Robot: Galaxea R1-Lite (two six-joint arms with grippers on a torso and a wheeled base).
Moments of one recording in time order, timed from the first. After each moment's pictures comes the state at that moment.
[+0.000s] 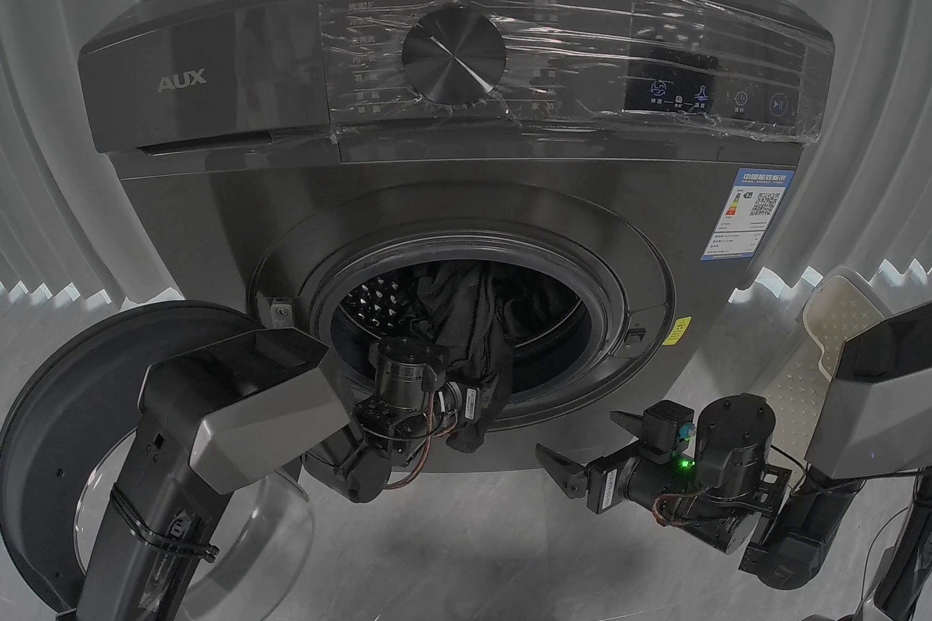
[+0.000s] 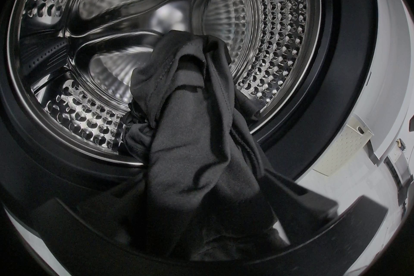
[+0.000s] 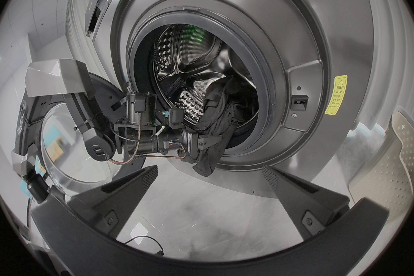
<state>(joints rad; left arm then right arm) -0.56 2.60 -1.21 -1.09 0.12 -0.08 0.73 2.09 -0.30 -1.50 -0.17 0.21</state>
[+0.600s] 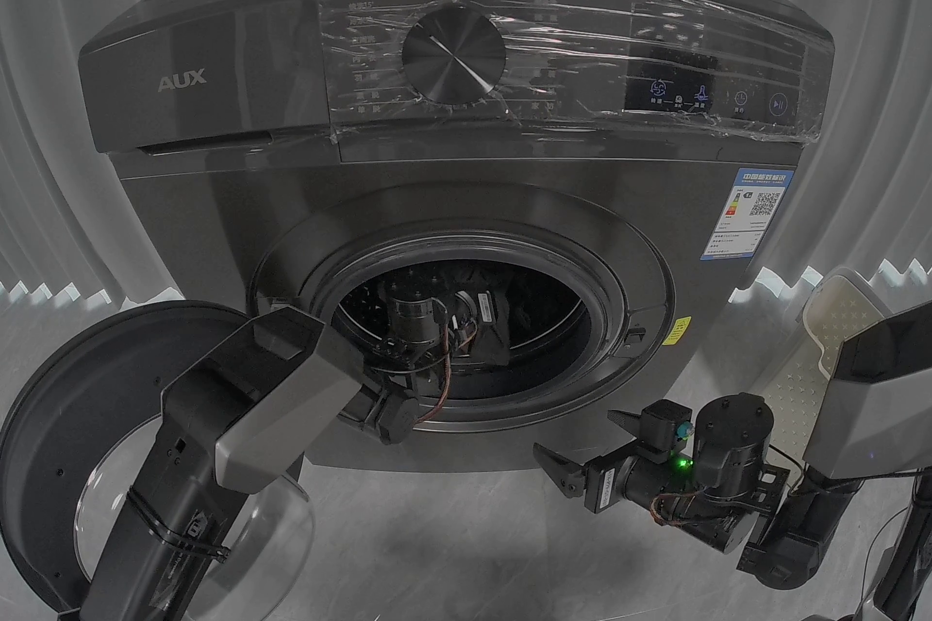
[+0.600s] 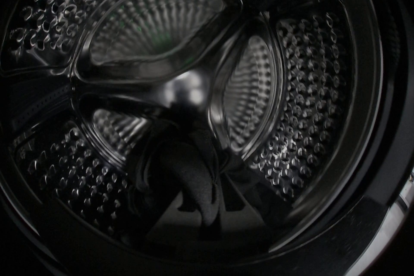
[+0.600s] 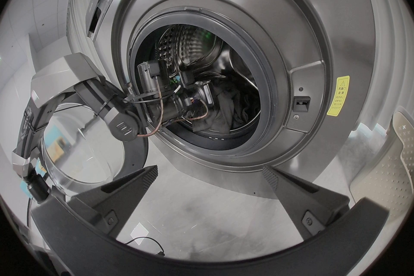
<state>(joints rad) -0.54 2.68 -1.64 -1.10 0.23 -0.16 0.73 2.10 -0.31 -1.51 -0.17 0.21</state>
